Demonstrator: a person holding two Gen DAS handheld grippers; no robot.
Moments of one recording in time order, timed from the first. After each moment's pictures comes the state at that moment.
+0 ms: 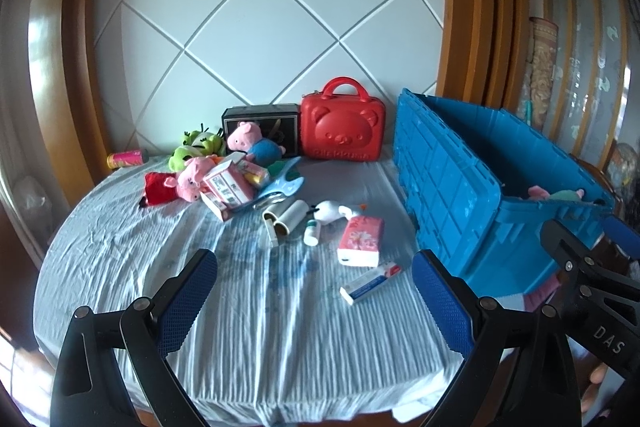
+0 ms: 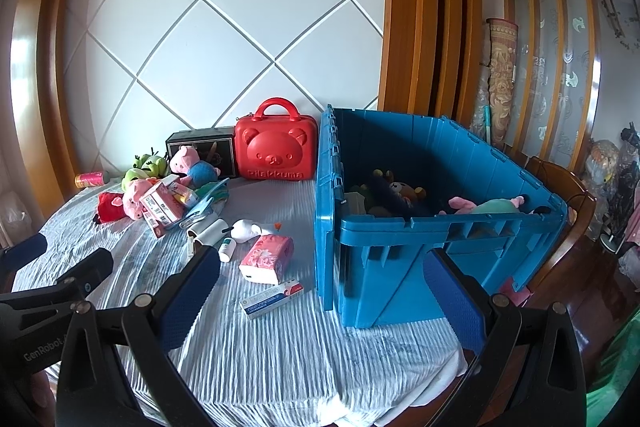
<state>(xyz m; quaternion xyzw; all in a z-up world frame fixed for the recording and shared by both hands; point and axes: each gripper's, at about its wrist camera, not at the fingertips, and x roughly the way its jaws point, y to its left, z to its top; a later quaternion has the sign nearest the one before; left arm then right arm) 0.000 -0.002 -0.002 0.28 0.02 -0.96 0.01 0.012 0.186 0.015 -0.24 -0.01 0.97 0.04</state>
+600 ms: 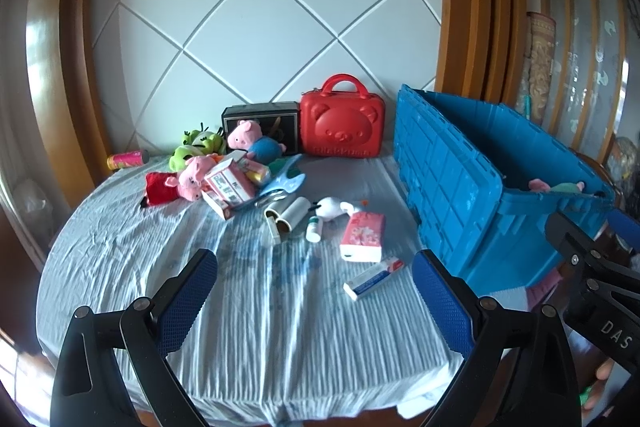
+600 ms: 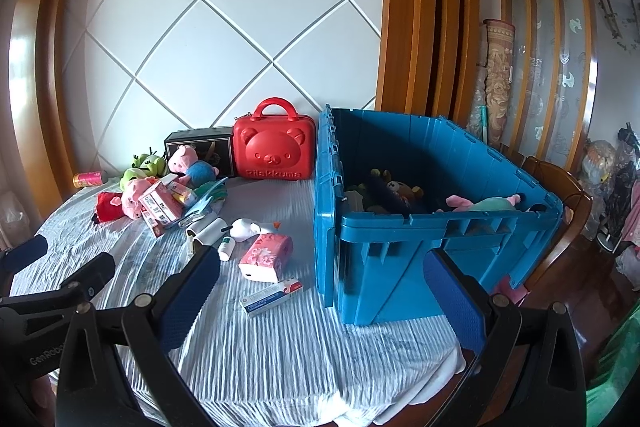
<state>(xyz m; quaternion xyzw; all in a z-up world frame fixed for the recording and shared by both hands) 0.002 -0.009 -0.006 0.29 0.01 -0.96 0.00 0.020 0.179 0.014 -0.24 -0.02 0.97 0.05</state>
